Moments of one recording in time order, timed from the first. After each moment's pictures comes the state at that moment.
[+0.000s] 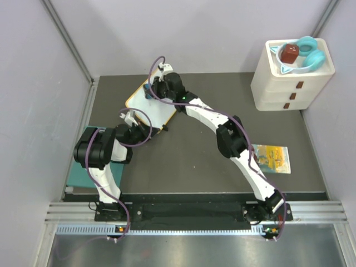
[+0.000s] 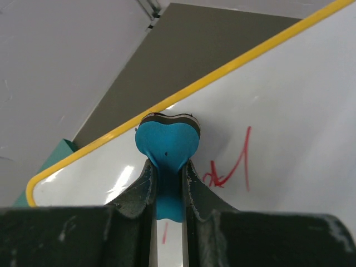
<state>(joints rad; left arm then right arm) -0.09 1.89 0.48 1.16 0.59 -0.78 0.71 2.58 2.36 0.00 -0.15 0.46</state>
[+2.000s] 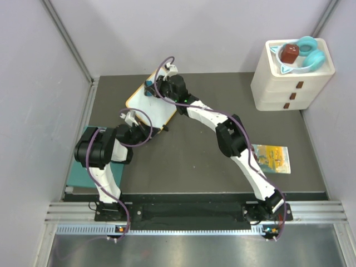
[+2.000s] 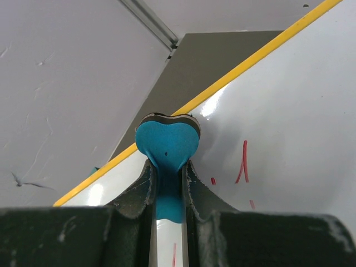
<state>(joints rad) -0.09 1.90 0.48 1.17 0.58 -0.79 0.70 2.58 2.26 0.23 -0.15 0.64</state>
